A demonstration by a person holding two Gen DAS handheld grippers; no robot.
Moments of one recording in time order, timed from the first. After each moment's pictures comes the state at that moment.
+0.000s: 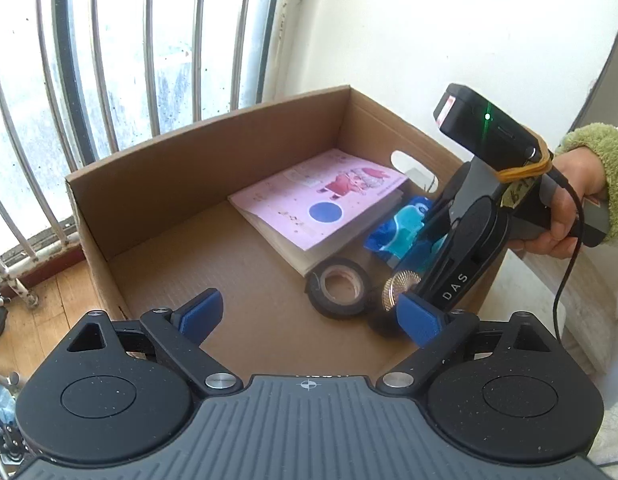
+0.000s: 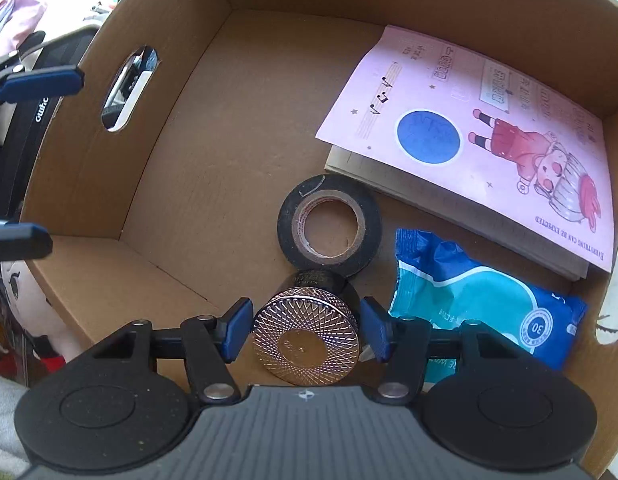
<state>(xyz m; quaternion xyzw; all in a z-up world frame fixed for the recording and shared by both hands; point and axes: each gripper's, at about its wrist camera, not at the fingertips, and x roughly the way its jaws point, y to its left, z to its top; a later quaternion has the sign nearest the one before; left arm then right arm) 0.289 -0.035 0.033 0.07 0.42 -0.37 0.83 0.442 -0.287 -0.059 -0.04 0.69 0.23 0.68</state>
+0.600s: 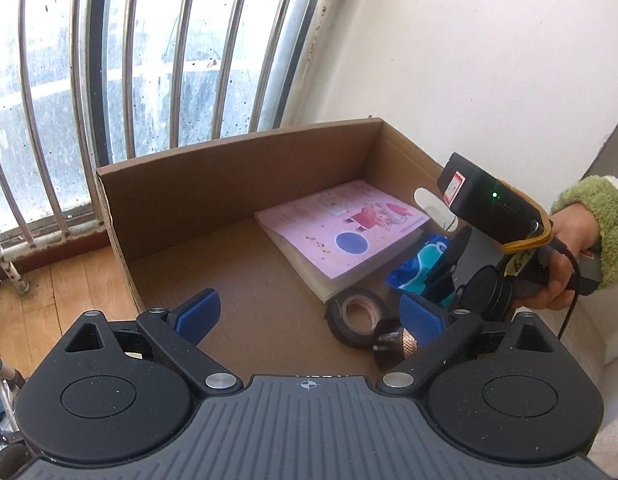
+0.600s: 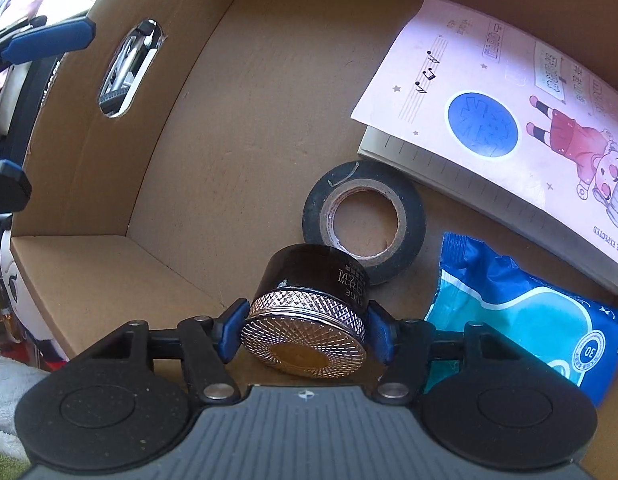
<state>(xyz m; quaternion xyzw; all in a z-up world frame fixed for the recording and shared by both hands) 0.314 -0.015 0.027 0.01 0.41 -0.36 0.84 0.444 -0.277 -0.076 -0.01 0.70 0.24 0.68</state>
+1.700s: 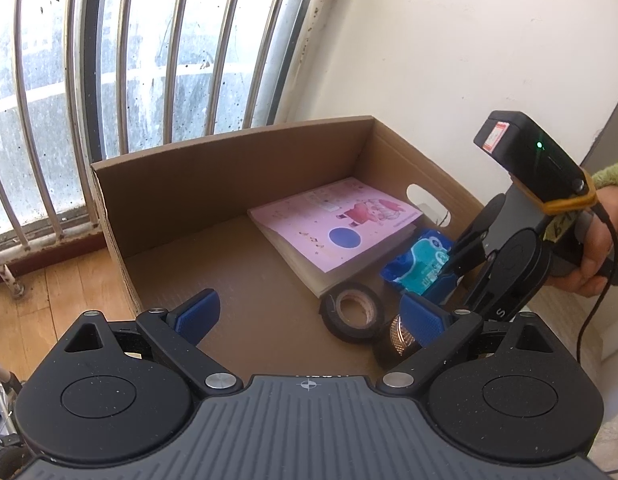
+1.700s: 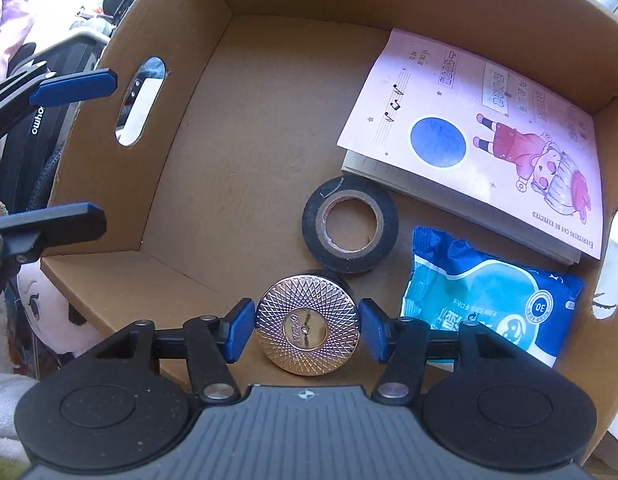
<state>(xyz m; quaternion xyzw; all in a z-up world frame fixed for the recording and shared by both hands) 0.306 -0.010 0.024 0.01 0.40 -0.37 0.84 0.430 -0.270 -0.039 -0.03 0.72 0.19 0.67</state>
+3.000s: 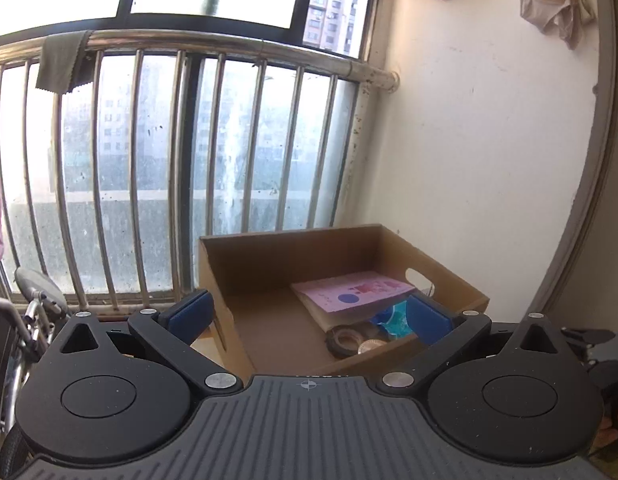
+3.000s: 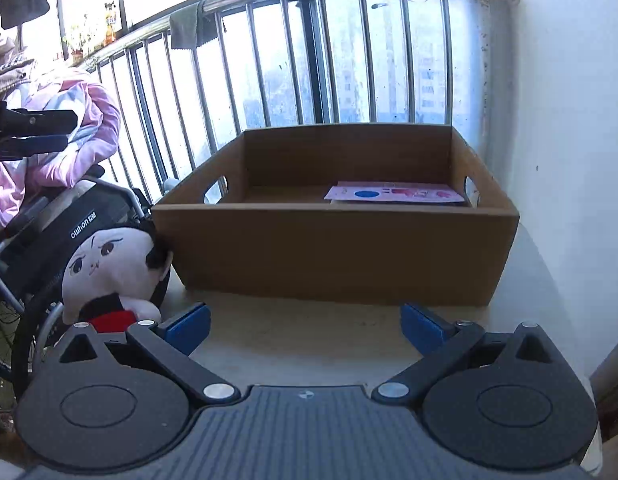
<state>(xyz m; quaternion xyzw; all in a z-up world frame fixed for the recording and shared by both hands) 0.108 0.047 0.090 -0.03 0.21 -0.24 0.95 0.142 -0.274 0.007 0.03 0.31 0.10 0.94</state>
